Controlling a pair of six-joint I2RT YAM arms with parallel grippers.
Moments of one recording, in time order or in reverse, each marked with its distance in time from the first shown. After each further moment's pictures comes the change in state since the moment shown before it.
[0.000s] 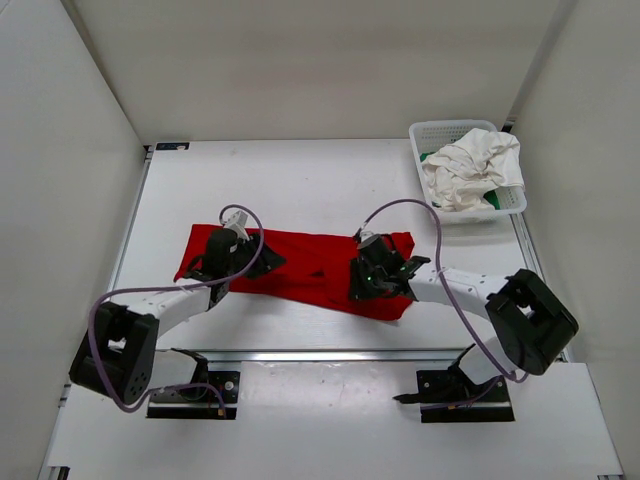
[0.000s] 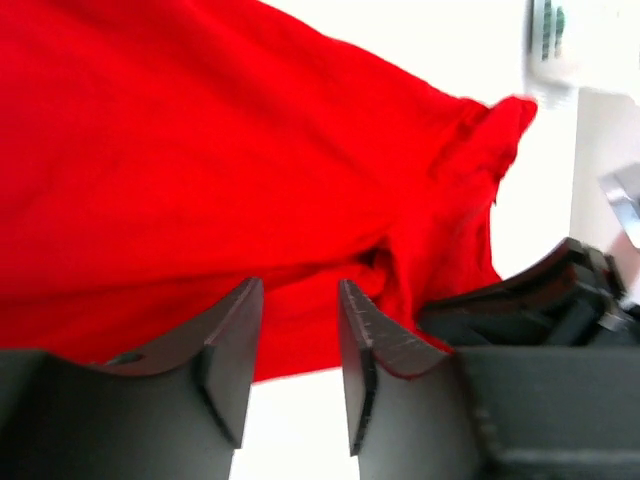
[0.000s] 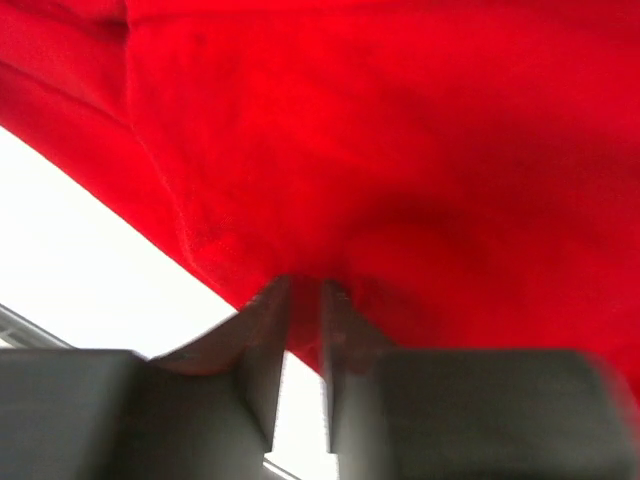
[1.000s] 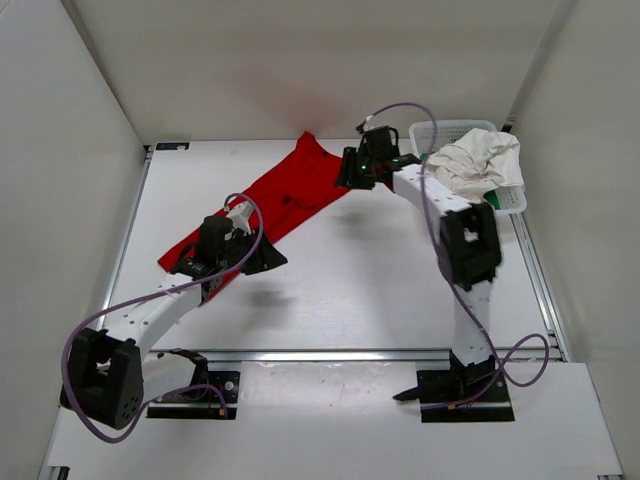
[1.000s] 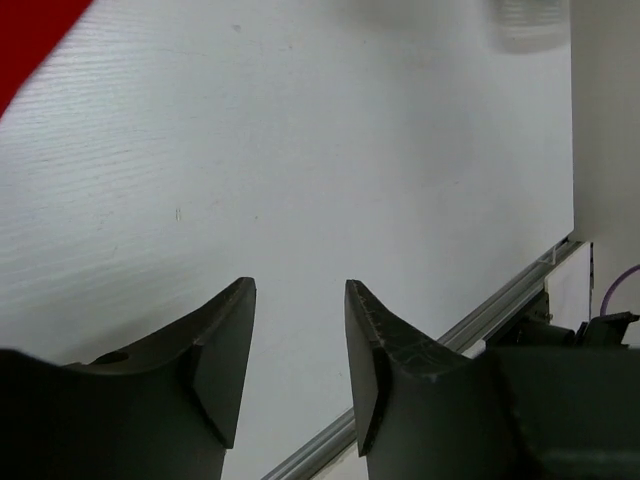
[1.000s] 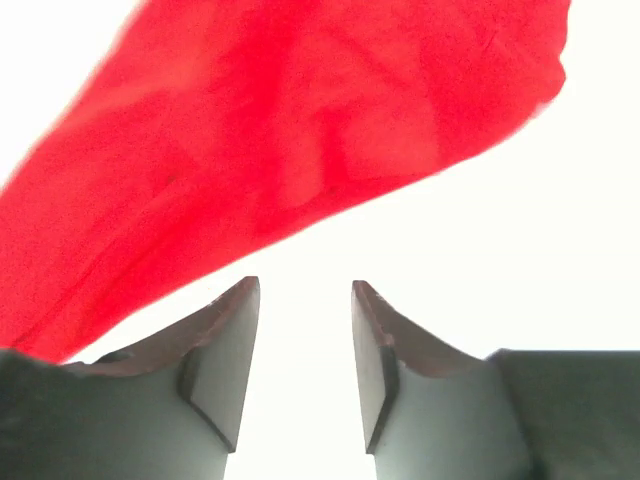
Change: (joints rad) left arm 0.014 -0.106 0.164 -0.324 0.119 0.168; right arm -0.357 0.723 1.135 -0.190 -0.185 -0.125
